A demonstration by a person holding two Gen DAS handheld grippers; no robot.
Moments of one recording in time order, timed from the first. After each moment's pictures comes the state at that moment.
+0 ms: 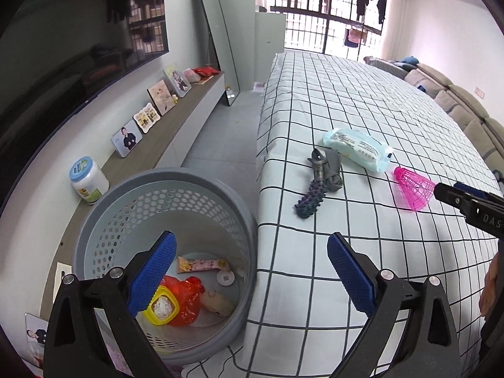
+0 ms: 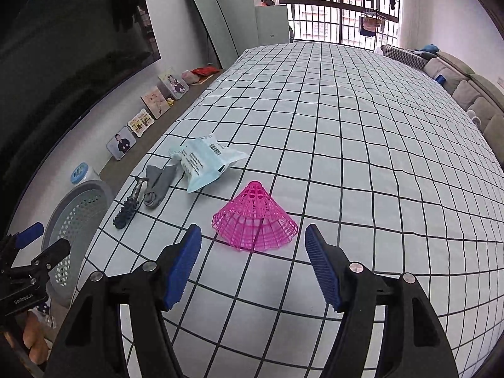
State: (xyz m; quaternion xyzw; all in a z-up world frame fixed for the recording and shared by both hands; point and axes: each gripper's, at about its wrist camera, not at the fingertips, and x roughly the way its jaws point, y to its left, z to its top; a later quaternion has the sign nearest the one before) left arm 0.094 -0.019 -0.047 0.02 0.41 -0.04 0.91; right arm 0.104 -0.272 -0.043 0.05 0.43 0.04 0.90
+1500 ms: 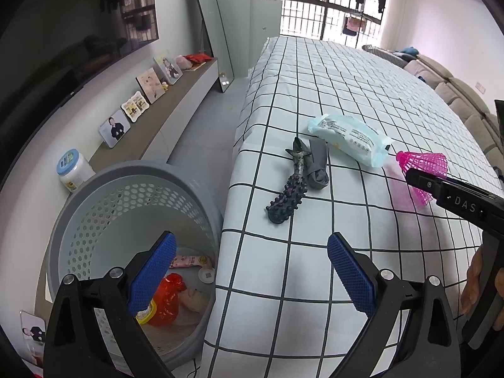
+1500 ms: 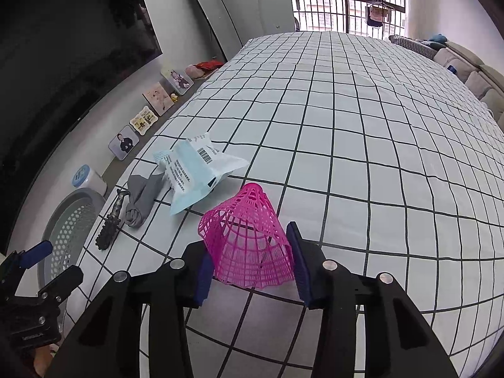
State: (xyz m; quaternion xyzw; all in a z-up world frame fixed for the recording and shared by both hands) left arm 0.119 -0.049 -0.067 0.01 0.44 -0.05 0.90; right arm 0.144 -0.272 -0.065 0.07 0.44 0.06 0.89
